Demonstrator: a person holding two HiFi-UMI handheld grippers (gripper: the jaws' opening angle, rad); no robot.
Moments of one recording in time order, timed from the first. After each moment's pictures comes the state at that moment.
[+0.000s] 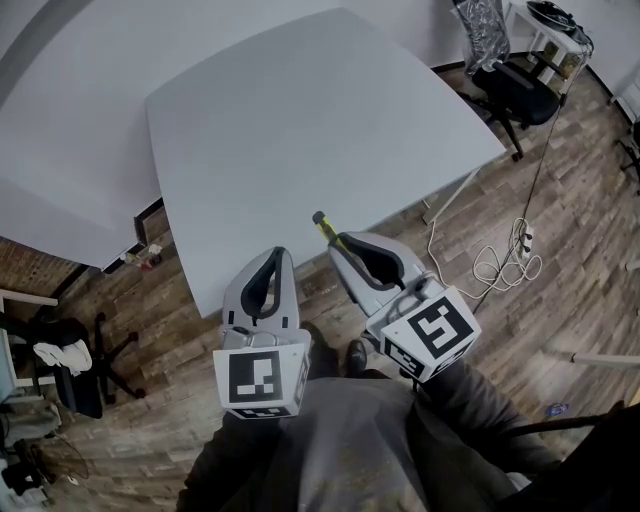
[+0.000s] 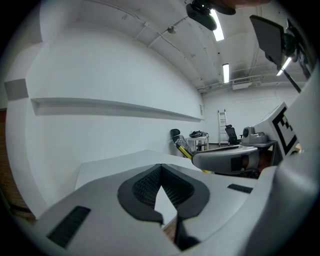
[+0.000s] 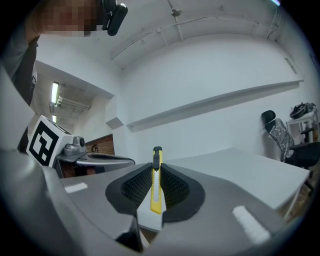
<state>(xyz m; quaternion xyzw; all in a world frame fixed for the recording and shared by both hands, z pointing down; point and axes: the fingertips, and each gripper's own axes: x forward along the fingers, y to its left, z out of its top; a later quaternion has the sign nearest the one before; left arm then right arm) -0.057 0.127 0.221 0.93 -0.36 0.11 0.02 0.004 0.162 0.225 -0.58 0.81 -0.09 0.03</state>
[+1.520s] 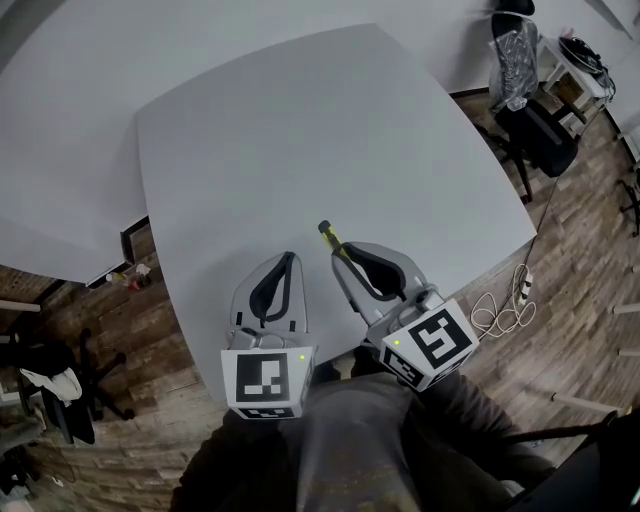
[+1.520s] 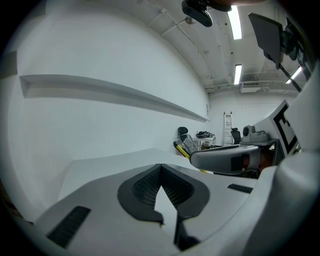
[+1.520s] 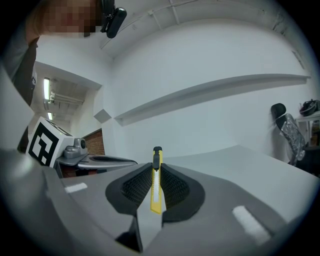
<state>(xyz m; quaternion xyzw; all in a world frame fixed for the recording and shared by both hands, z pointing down) -0.002 -0.097 0.254 0.92 -0.36 0.11 0.06 0.052 -0.066 0.247 -0.58 0.81 -0.12 0.00</state>
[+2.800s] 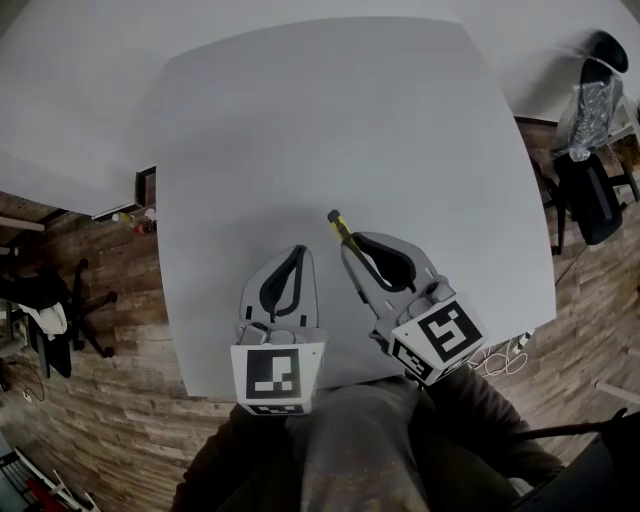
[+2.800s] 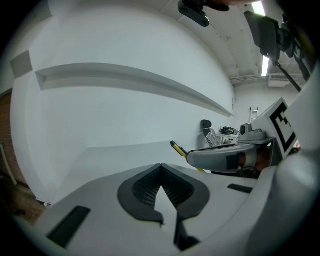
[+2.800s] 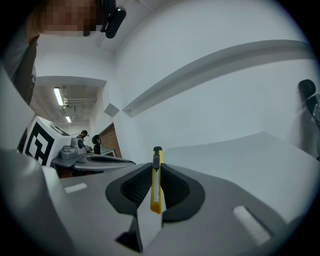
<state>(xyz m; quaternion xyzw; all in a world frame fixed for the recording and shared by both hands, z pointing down) 0.036 -0.190 0.305 0.87 -0.46 0.15 0.11 0.094 -0.181 0.298 -0.47 0.87 -0.17 -0.04</state>
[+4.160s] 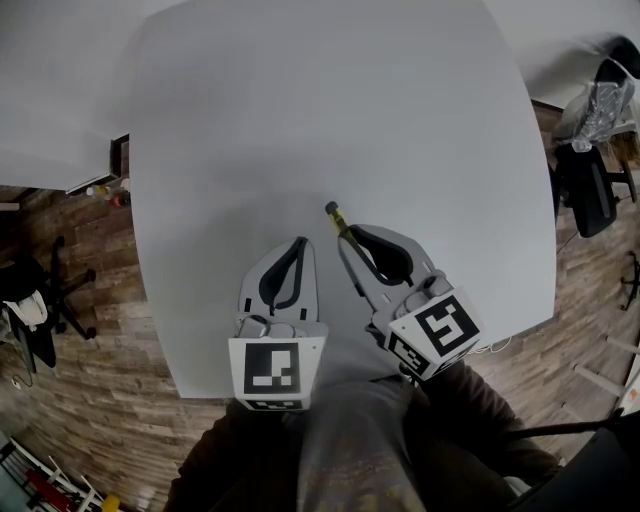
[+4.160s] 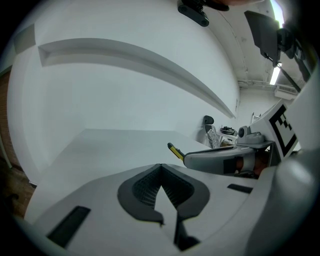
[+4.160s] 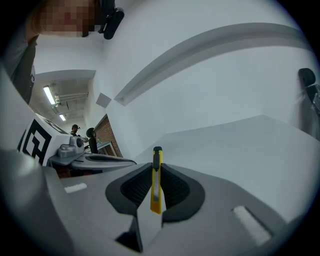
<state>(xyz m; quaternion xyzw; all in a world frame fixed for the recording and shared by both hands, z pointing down) 0.028 -0.218 0.370 0.86 -0.44 0.17 0.19 0.080 -0.212 0.365 -0.46 0.85 -0.23 -0.09</state>
